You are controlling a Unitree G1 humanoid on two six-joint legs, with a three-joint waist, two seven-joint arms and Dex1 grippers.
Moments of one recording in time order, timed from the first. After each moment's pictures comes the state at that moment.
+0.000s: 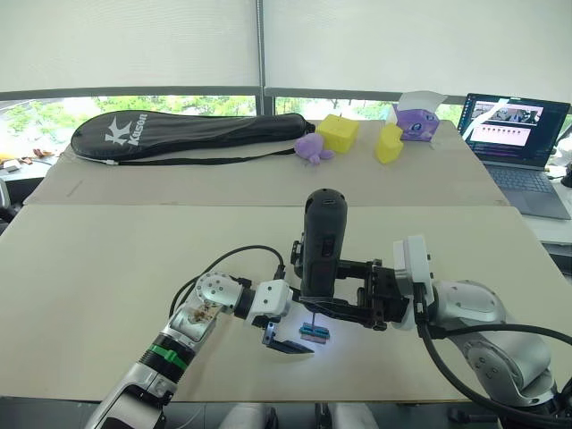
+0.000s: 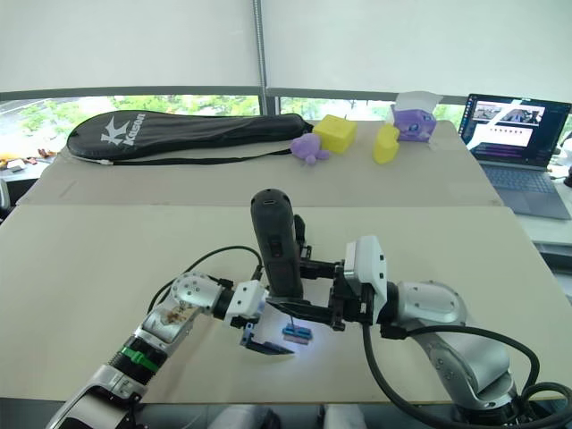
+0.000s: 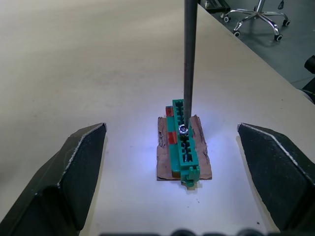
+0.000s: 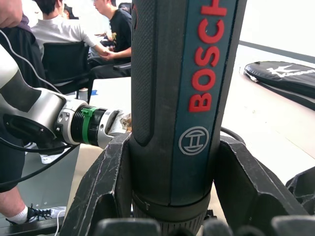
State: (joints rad) left arm -0.43 0.40 -0.40 0.19 -0.14 -0.11 -1.35; right arm -0.17 -0.60 0.04 -0.67 0.69 0.47 0.88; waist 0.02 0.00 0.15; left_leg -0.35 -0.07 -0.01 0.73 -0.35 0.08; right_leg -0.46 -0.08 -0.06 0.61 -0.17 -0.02
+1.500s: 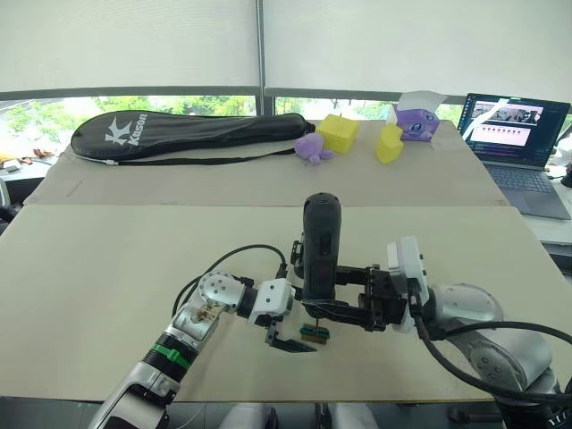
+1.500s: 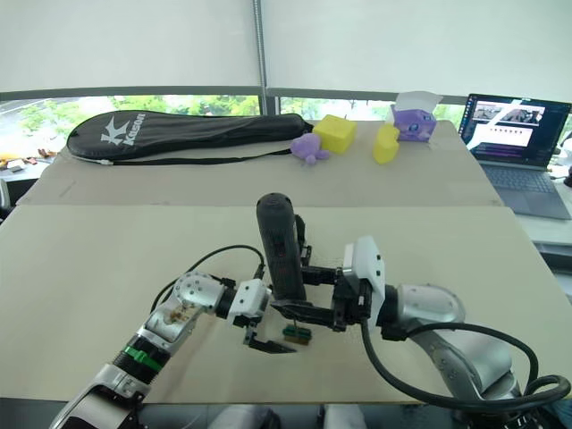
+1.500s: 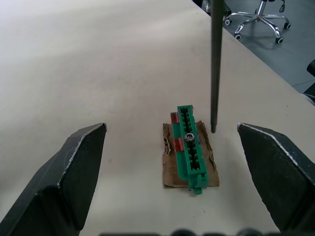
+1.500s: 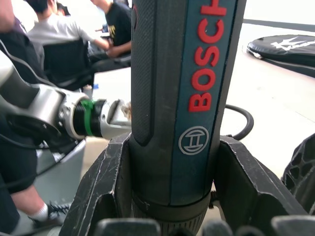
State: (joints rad) left arm -0.44 0.39 -0.40 0.20 -0.14 -0.11 -1.35; right arm -0.17 -0.62 0.01 -0.66 0.79 0.55 0.84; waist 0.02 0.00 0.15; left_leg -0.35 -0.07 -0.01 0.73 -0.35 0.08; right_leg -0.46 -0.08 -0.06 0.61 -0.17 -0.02
